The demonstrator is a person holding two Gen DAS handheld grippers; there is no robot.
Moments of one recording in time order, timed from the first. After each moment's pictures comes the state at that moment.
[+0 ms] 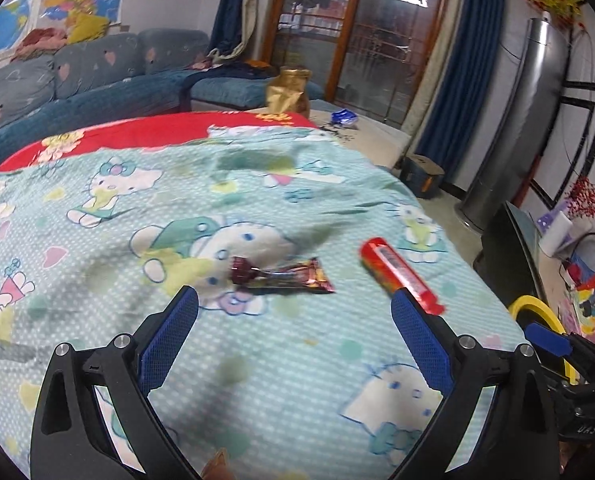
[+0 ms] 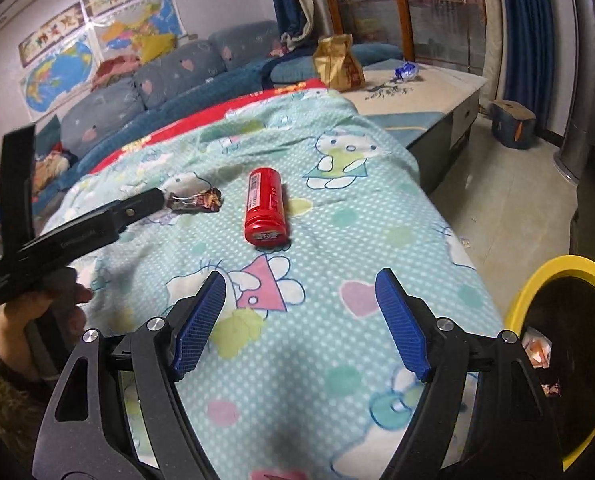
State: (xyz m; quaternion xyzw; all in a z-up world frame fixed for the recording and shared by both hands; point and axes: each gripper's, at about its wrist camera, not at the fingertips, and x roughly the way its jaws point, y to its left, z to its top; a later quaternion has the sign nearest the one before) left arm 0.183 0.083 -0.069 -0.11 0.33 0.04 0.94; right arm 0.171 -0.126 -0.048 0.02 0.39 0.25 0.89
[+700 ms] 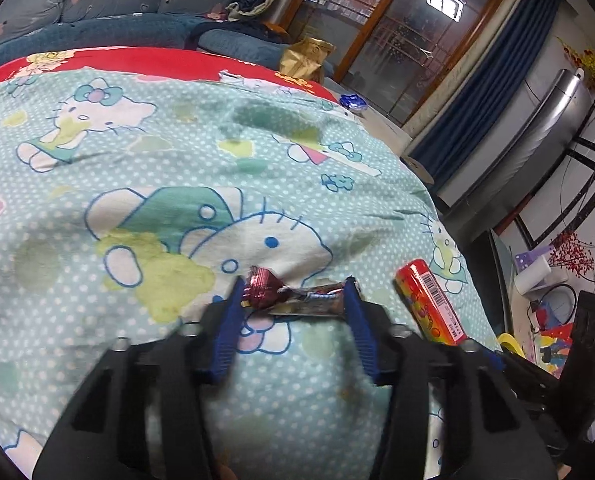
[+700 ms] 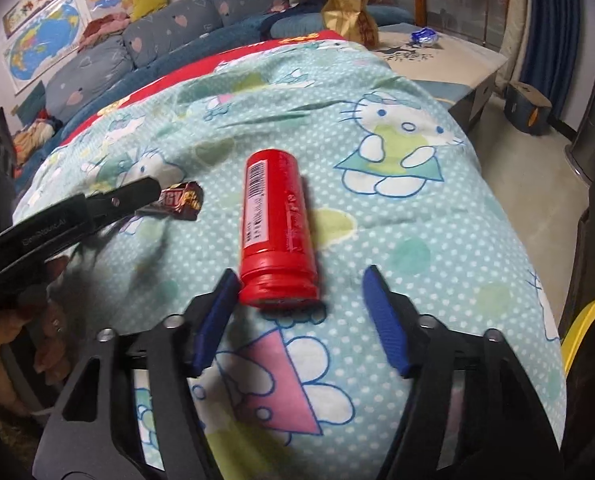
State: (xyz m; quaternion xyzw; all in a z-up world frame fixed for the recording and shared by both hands) left arm 0.232 0.121 -0.111 -0.23 0.37 0.01 0.90; right arm 0.240 -0.061 -0.085 -0.02 0.45 0.24 0.86
